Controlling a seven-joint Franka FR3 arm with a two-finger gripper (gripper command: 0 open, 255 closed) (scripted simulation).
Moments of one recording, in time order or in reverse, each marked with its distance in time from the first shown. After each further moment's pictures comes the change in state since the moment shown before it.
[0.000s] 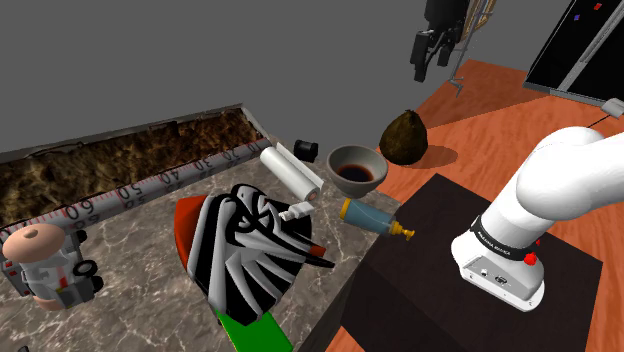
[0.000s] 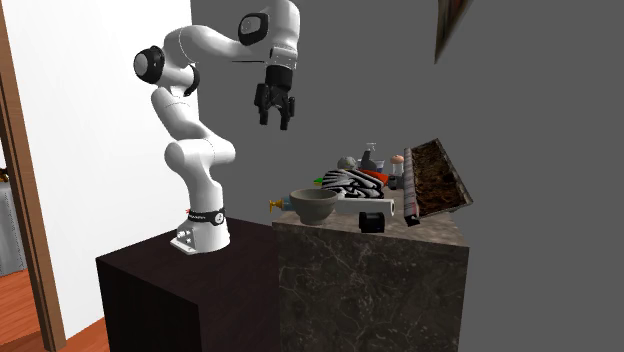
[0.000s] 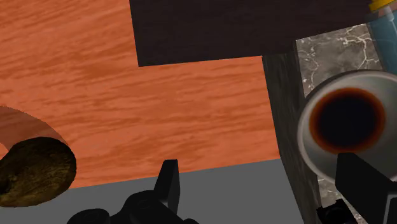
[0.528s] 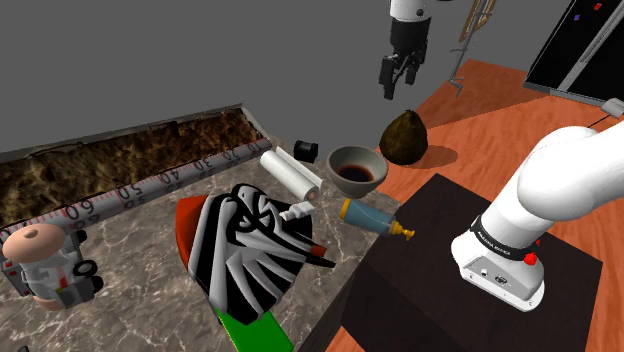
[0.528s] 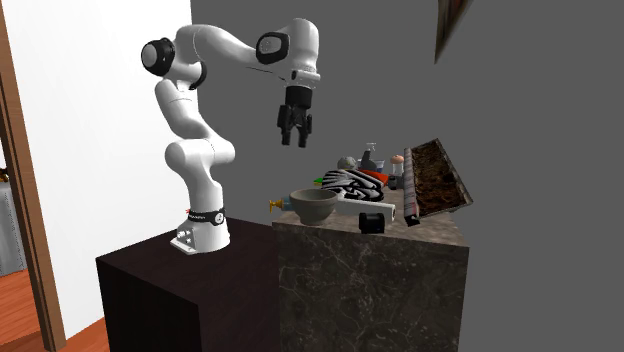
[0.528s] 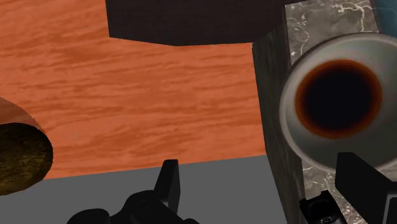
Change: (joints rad) arm 0.023 0.155 0.017 -0.033 0.025 0.190 0.004
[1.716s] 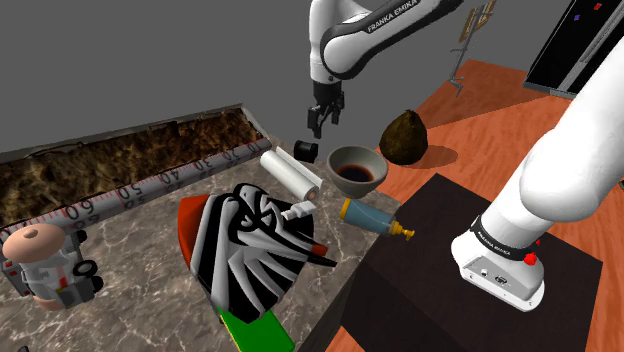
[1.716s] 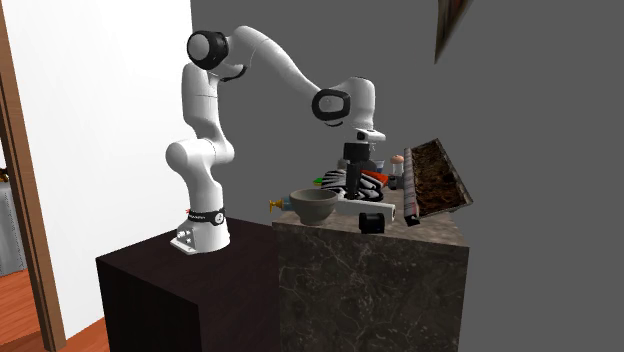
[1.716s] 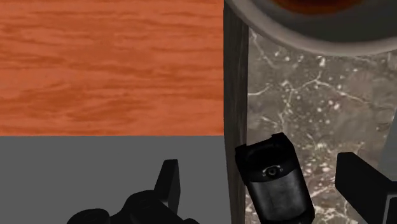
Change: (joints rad) arm 0.056 0.604 0.062 0.185 0.015 0.438 -0.007
